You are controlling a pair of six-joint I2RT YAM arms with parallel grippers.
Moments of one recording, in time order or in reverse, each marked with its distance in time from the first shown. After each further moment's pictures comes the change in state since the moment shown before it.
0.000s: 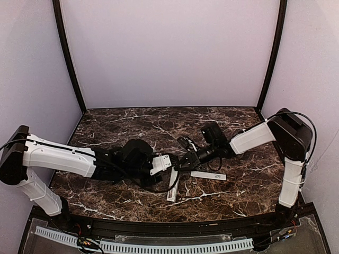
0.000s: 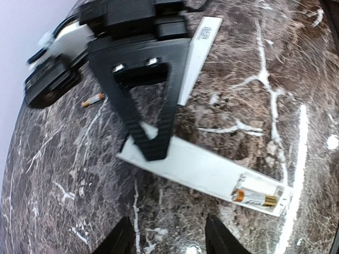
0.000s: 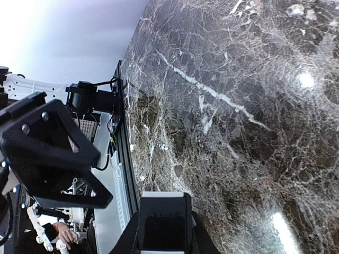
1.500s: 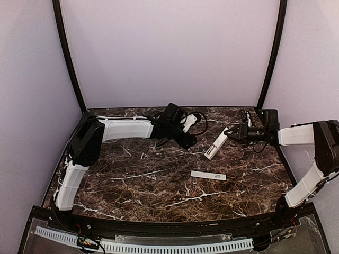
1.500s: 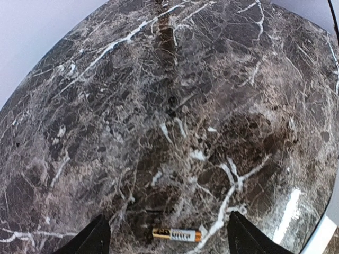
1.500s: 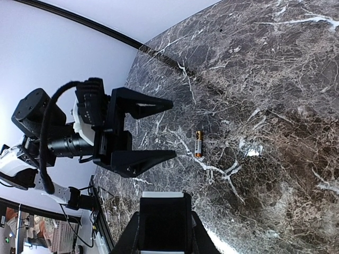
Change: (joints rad) left arm 0.285 0.776 0.939 -0.127 0.233 -0.241; right arm -0.606 -0.407 -0.249 0.016 0.049 0.016
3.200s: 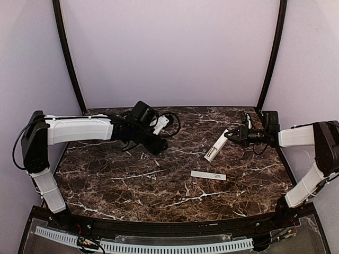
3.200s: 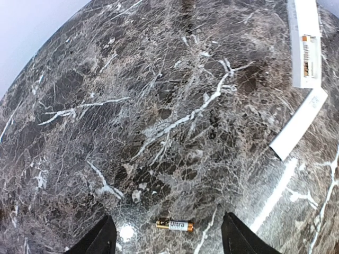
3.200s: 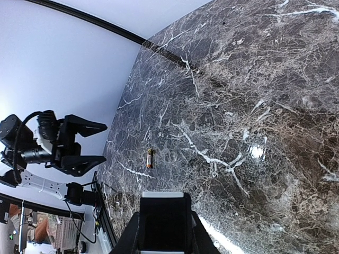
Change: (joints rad) left arm 0.013 -0.508 -0.484 -0.151 -0.120 -0.058; right arm 0.002 -0.006 -0.027 0.008 -0.027 -0.001
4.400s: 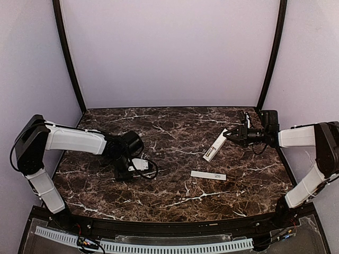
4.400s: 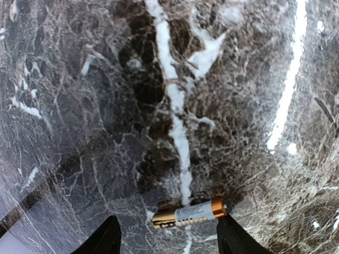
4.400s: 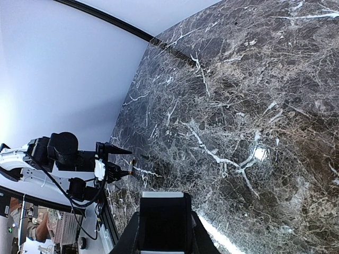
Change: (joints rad) left arm 0.041 -0.092 -0.321 -0.299 -0.126 0.570; right arm 0.021 -0.017 0.000 0.006 -0.014 0.000
